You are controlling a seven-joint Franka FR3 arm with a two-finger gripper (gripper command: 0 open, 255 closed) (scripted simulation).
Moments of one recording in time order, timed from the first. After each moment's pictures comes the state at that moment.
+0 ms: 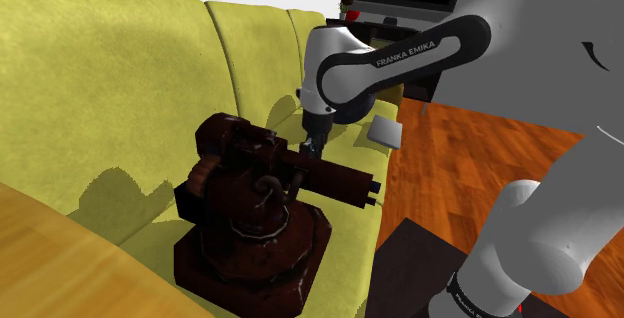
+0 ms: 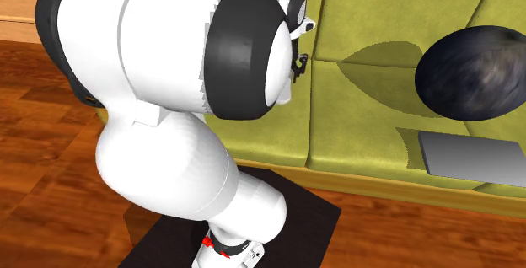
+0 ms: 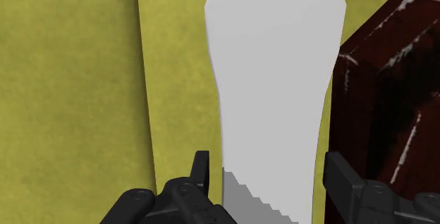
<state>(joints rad) 0.13 -0.24 0.10 -2.34 -0.01 2.10 -0.13</state>
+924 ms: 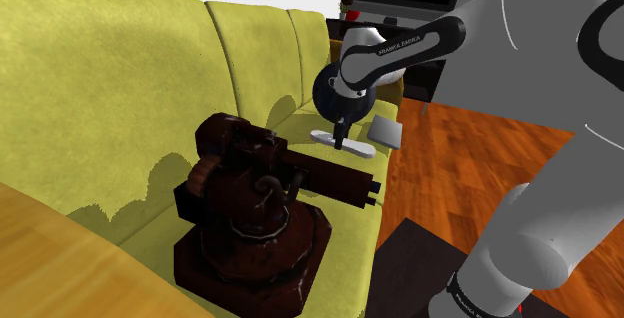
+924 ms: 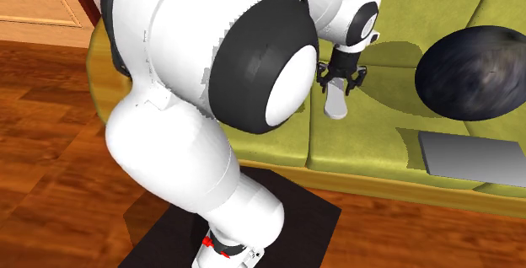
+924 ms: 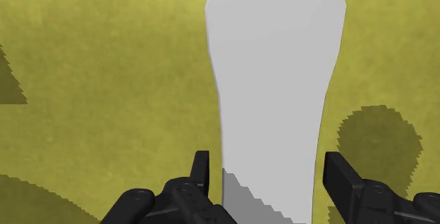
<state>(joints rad) -0.02 -0.17 -0.11 -2.27 -0.06 2.10 -0.46</state>
